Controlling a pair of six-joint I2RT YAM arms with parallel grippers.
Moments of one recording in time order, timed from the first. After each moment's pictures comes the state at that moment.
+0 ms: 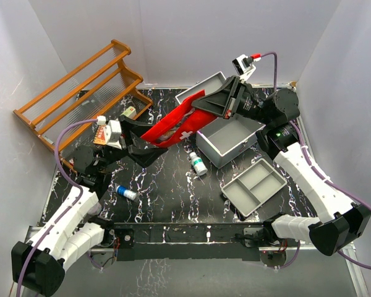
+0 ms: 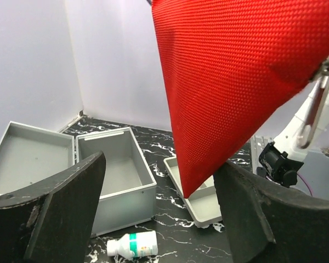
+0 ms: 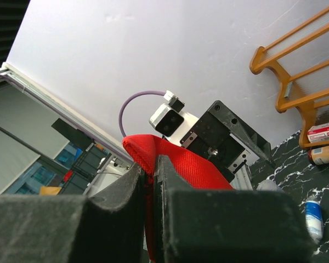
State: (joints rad) left arm -0.36 0.85 0.63 0.71 0.83 -0.38; right arm 0.46 1.21 1.29 0.40 -0.81 1.26
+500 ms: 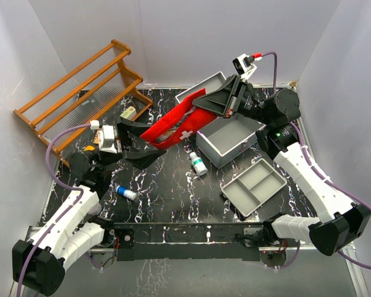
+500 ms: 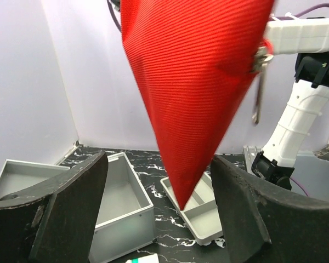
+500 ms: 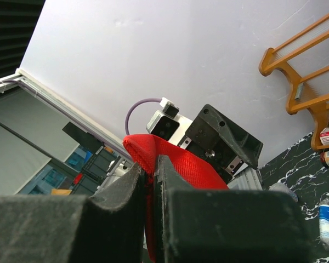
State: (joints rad) left arm -0.36 0.88 0.62 0.93 0.88 -0.46; right arm 0.46 1.21 1.29 0.44 -0.80 1.32
